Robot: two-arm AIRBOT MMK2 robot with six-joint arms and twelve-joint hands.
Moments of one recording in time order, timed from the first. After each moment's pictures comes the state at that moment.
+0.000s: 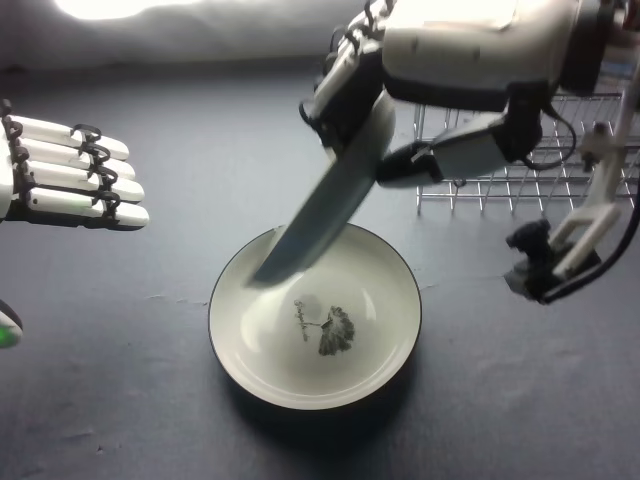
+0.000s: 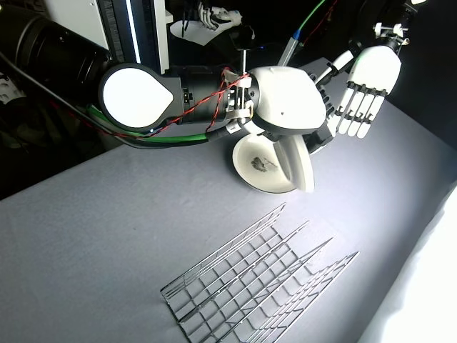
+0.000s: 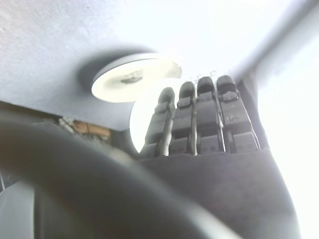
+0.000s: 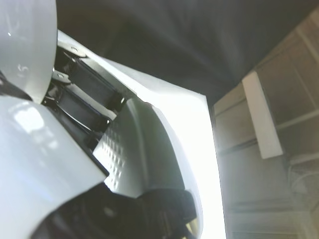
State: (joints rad) left arm 0.44 -0.82 1.49 1.59 -0.96 -0.15; right arm -0.20 -1.08 1.09 -0.65 0.50 -0.28
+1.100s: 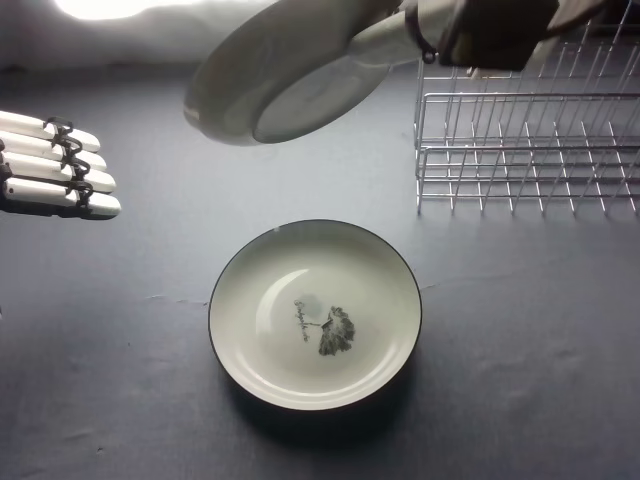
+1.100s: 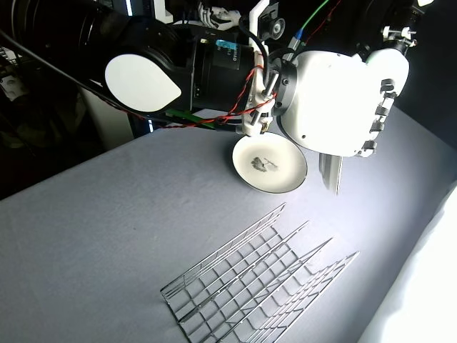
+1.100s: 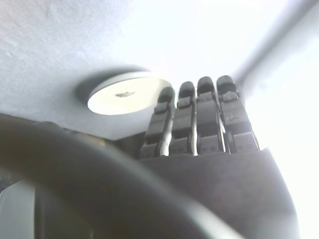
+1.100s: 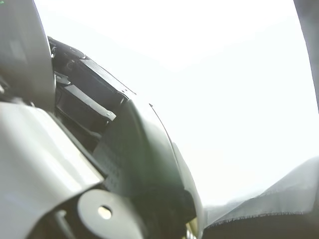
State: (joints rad) left arm 0.46 -0.85 1.58 1.59 -0.98 -0.15; right arm -0.04 -1.09 1.10 0.02 0.21 -0.24
